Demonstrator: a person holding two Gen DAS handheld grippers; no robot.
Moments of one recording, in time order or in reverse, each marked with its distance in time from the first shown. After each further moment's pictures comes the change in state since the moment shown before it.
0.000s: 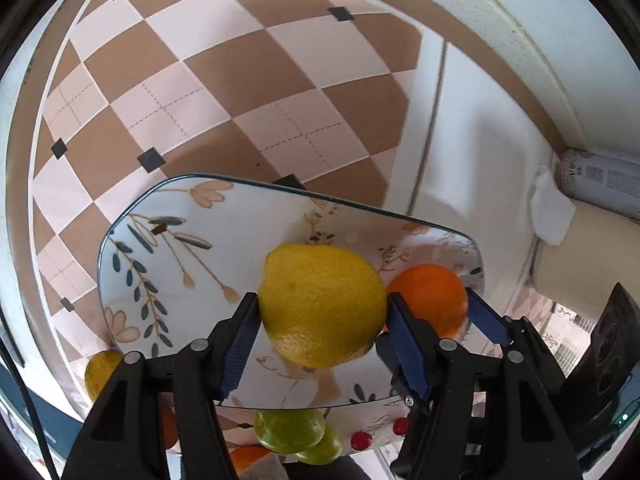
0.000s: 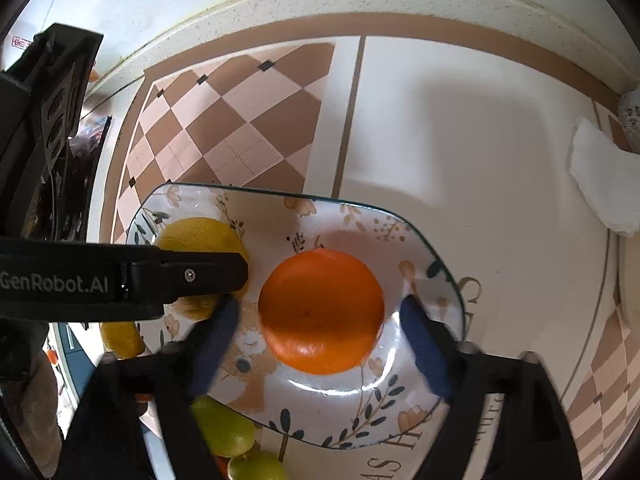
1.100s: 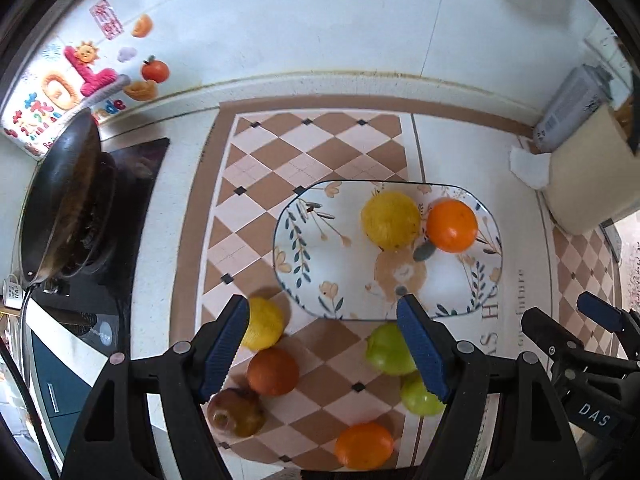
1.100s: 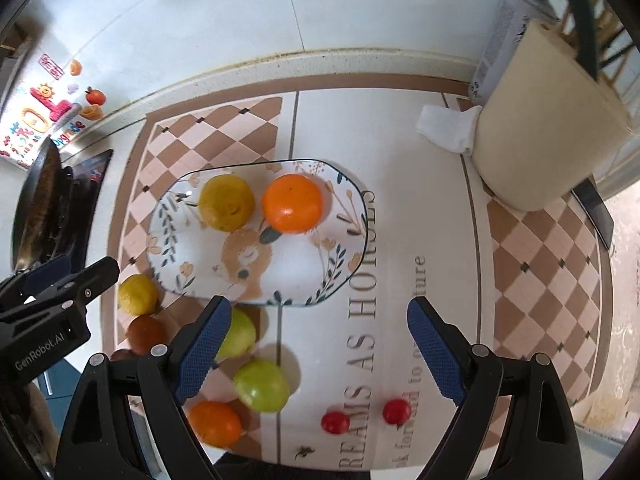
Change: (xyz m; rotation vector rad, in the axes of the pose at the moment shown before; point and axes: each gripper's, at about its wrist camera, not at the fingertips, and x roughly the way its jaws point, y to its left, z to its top) left arm -0.107 0.016 -0.186 0.237 -0.575 0.352; right arm -0.131 0.041 -0.140 0.120 -0.246 -0.190
